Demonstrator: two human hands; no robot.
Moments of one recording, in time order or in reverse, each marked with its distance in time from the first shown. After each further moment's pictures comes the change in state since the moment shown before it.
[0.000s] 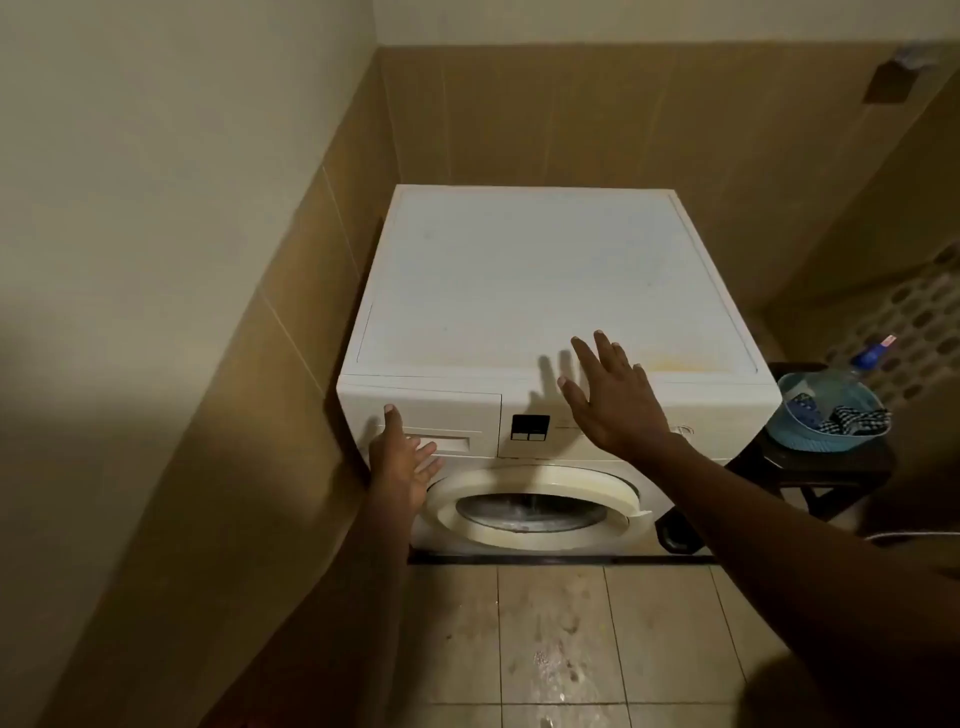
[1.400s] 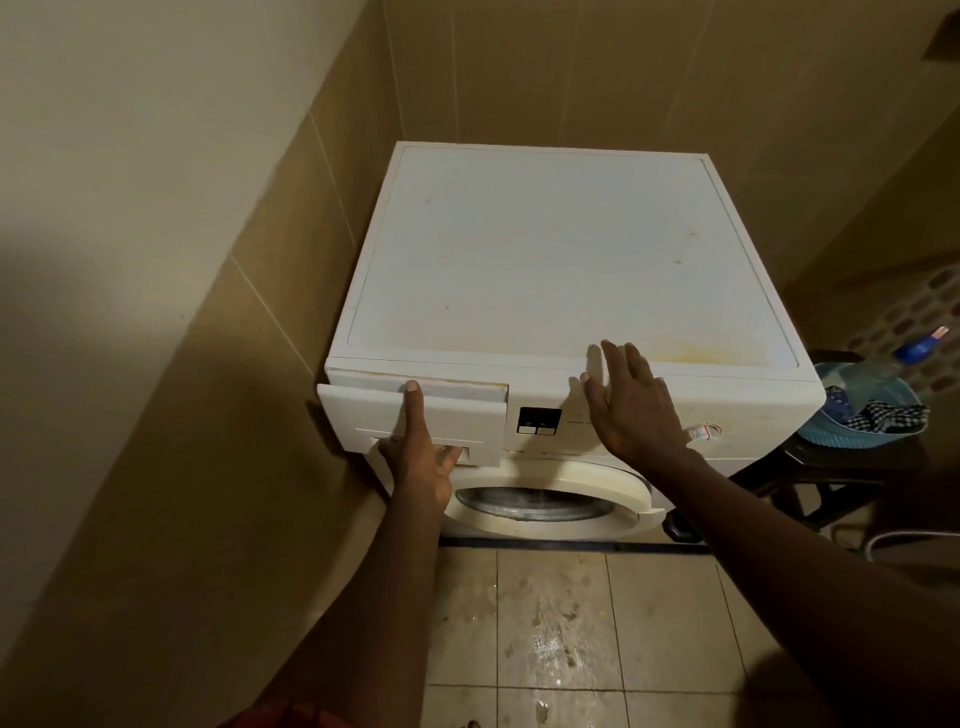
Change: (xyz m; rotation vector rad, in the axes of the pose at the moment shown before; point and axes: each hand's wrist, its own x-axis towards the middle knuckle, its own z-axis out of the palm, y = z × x) left_hand 0.045 -0.037 0.016 -0.307 0.099 0.005; right_hand 0.013 0.017 0.033 0.085 0.126 0.052
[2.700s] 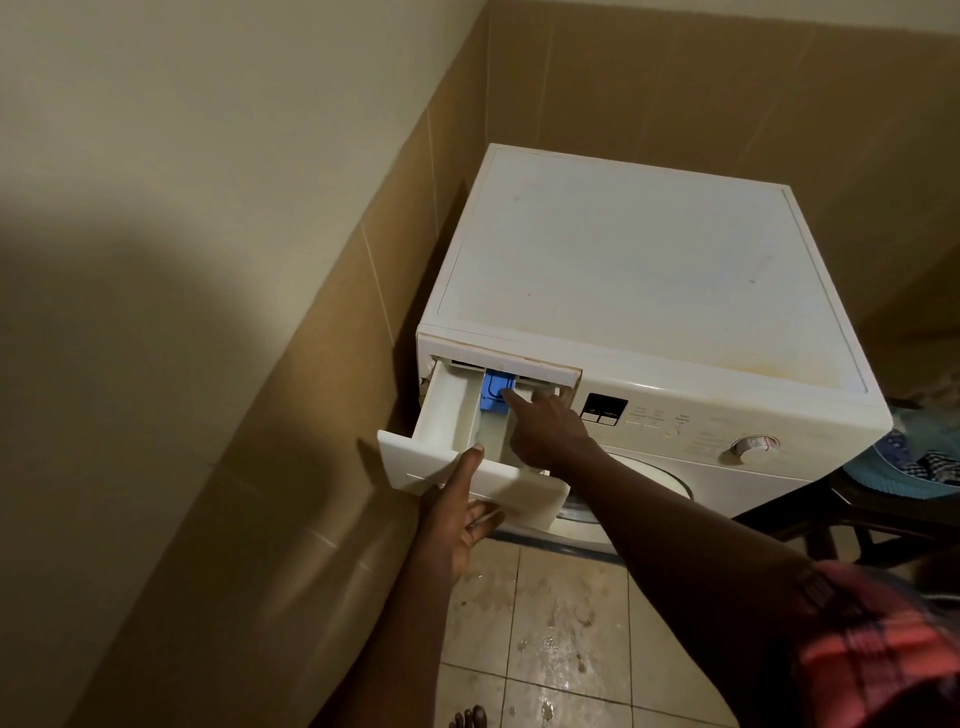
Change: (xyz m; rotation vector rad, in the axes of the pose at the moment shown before) left_hand -0.066 0.004 -0.103 0.233 -0.094 -0.138; right_hand -0.027 -0.130 0.081 -0.240 -0.504 -0.195
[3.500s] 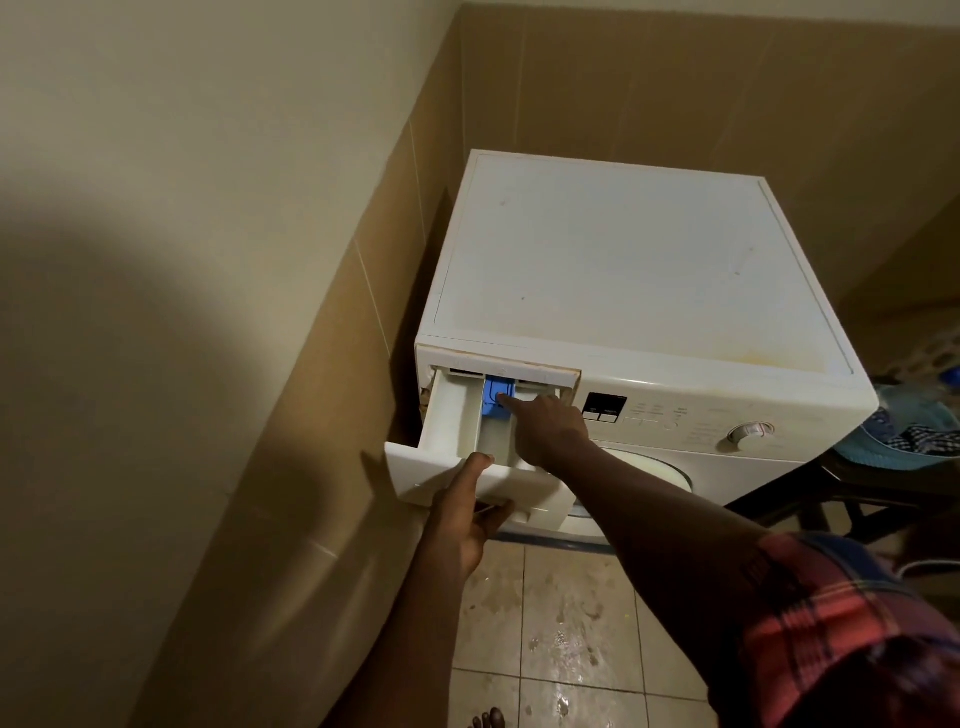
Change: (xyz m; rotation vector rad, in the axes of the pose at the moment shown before) left_hand -0.008 0.021 0.003 -0.067 -0.033 -0.124; right_hand 0.002 -0.014 -0.006 -0.151 -0.045 0.110
